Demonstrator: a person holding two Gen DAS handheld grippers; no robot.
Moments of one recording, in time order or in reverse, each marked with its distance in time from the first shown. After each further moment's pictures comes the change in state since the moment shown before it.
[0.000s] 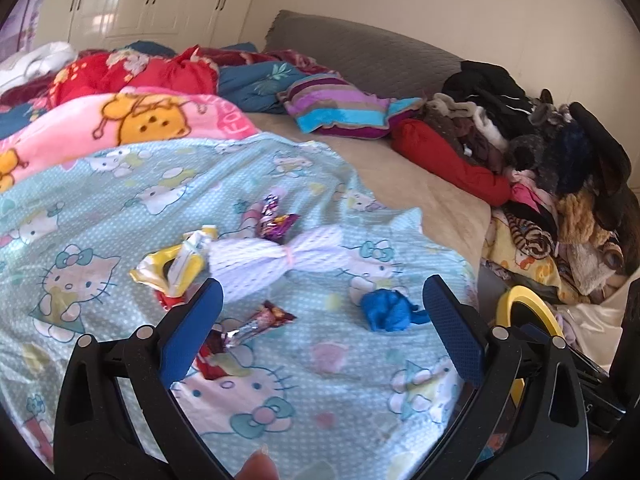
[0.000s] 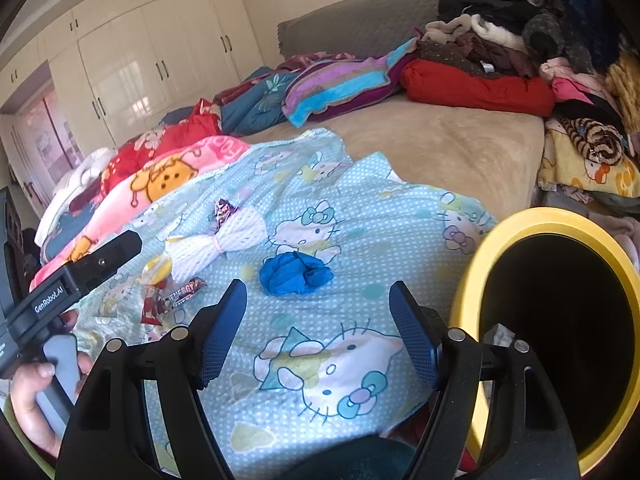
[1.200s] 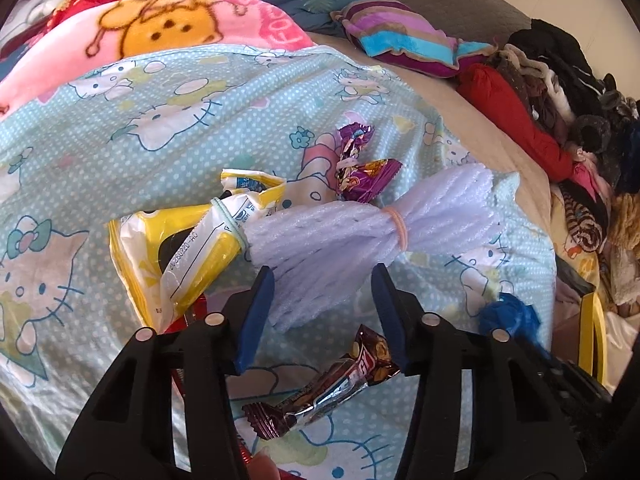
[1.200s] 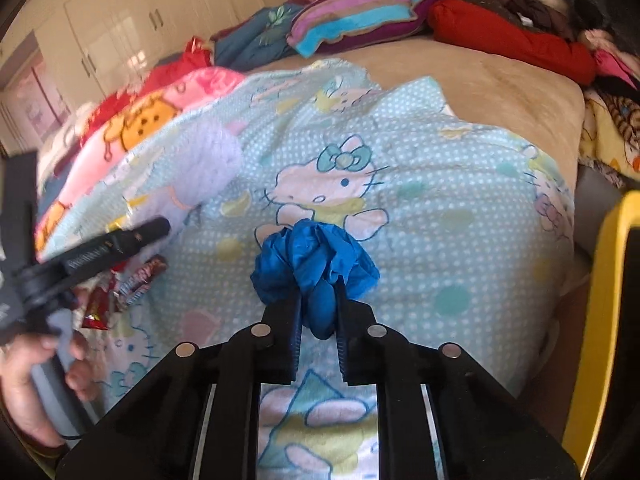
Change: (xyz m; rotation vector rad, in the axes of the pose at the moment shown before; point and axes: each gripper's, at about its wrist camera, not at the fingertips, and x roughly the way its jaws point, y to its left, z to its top) left arm 0.110 0.059 0.002 -0.084 0.261 0.111; right arm 0.111 0.014 -0.001 -0.003 0.191 0.013
